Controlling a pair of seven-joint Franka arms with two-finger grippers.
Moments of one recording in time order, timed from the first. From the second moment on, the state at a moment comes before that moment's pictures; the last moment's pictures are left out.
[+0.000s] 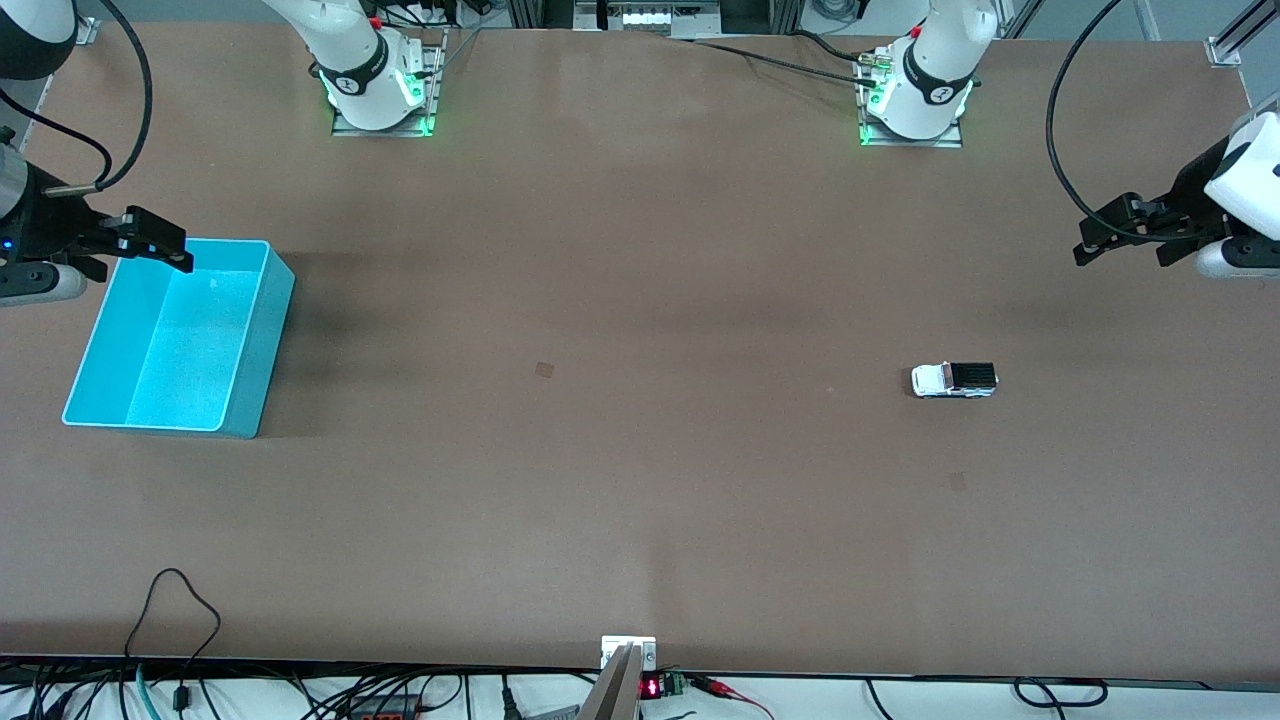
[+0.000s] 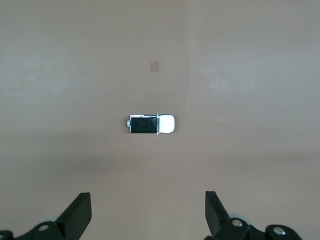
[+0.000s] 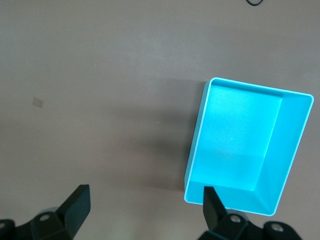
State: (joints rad) left arm 0.03 -0.05 -0.01 -1.72 -0.05 1.67 -0.01; right arm 0.05 0.09 -0.05 -1.56 0.01 1.58 -0.13
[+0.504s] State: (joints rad) left arm 0.03 -0.05 -0.01 -1.73 -0.05 1.63 -0.01; right arm 0.05 0.09 -0.05 -1.56 0.01 1.58 -0.13
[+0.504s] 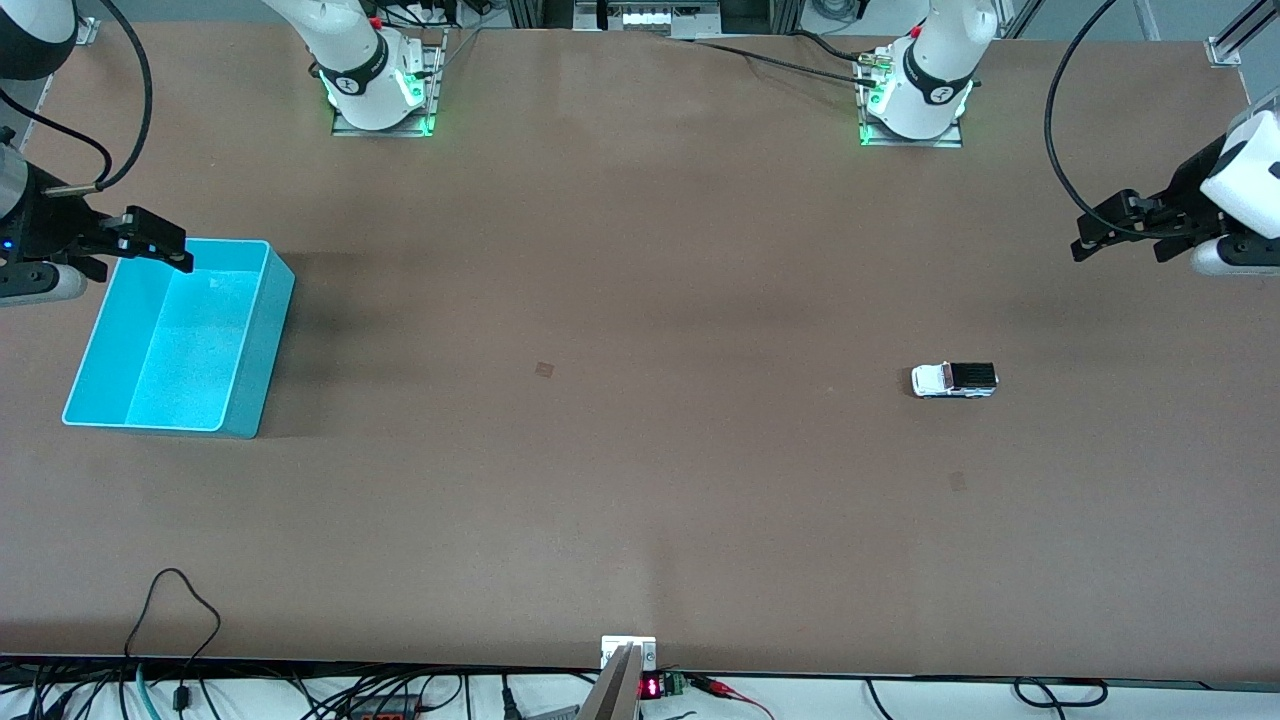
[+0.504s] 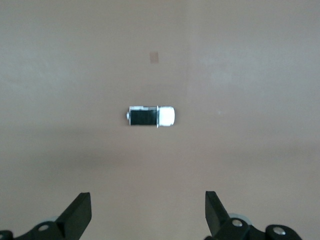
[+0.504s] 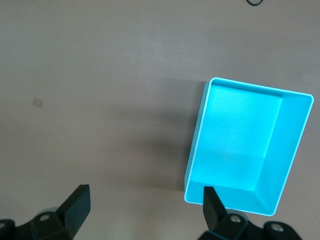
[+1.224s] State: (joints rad) left arm 0.03 0.22 -0.02 -1.75 -0.05 1.63 -0.01; right arm 0.05 0.09 -0.05 -1.56 0.01 1.58 -0.13
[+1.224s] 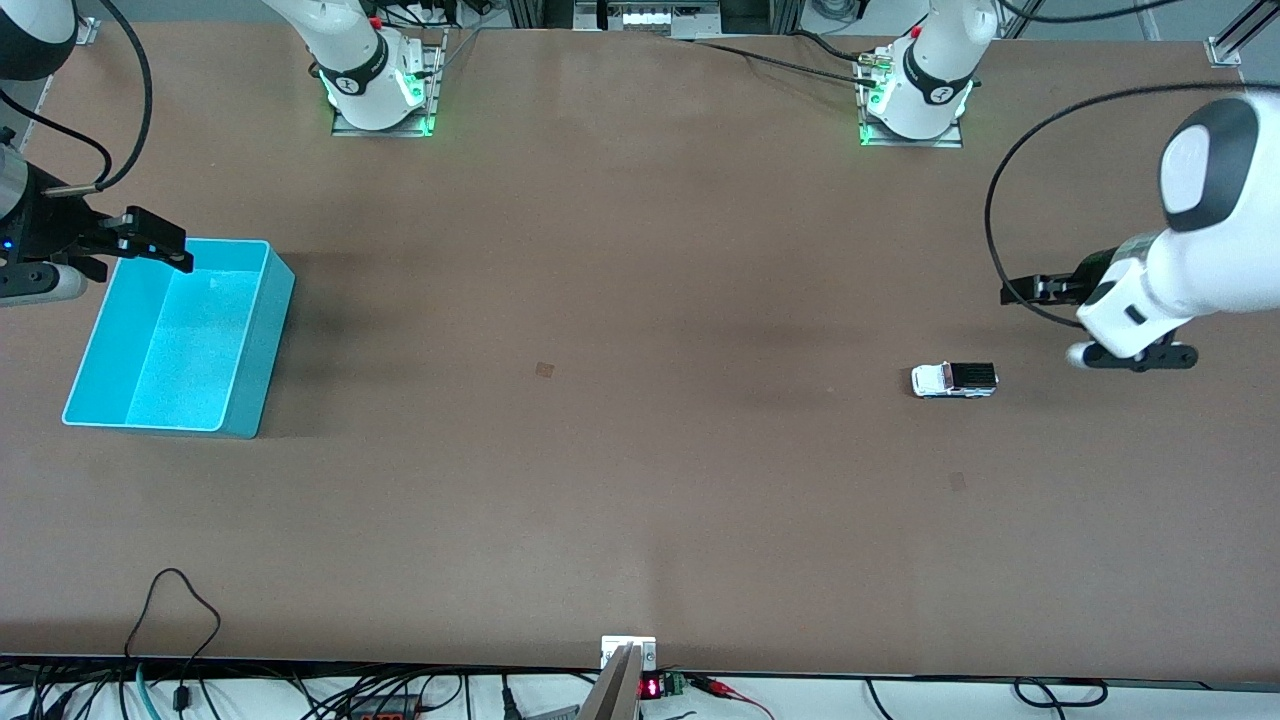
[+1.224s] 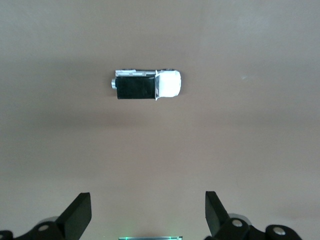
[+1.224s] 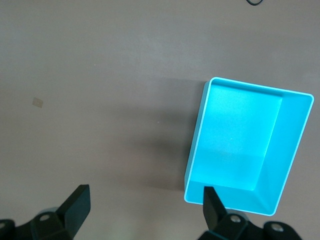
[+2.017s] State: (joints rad) left arm 0.03 0.32 -0.02 -1.93 0.00 1.98 0.51; right arm 0.04 0.09 -0.06 -1.56 0.01 1.58 -0.13
